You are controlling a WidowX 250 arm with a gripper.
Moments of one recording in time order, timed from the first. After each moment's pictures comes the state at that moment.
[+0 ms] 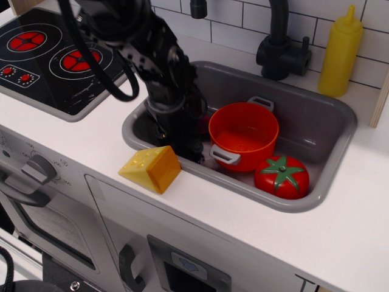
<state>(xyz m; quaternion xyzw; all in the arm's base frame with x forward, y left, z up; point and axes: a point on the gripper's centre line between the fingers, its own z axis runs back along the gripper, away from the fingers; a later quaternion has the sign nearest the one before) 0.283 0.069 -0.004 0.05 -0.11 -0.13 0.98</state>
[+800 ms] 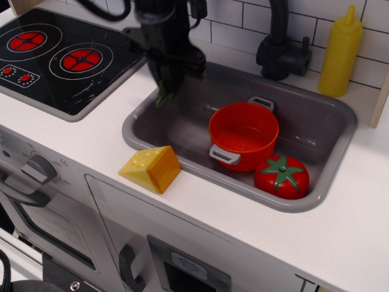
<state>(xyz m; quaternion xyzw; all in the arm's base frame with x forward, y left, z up) 0.315 0.065 0.081 0.04 -0.13 0.00 0.99</state>
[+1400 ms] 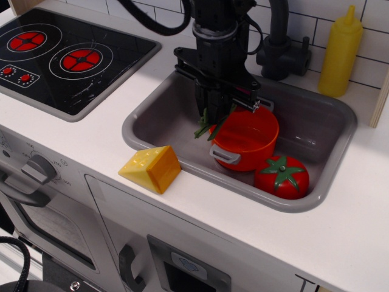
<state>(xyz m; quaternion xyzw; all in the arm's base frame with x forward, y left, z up) 0.290 0.008 0.070 0.02 -0.04 -0.05 1.00</state>
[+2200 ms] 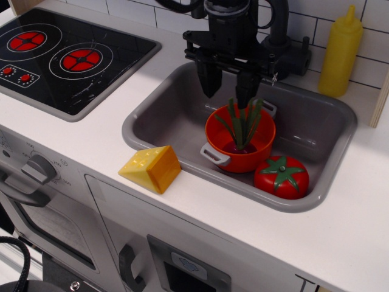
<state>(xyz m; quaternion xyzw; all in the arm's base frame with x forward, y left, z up) 0.315 -0.001 0.089 0.00 -0.08 0.00 1.00</state>
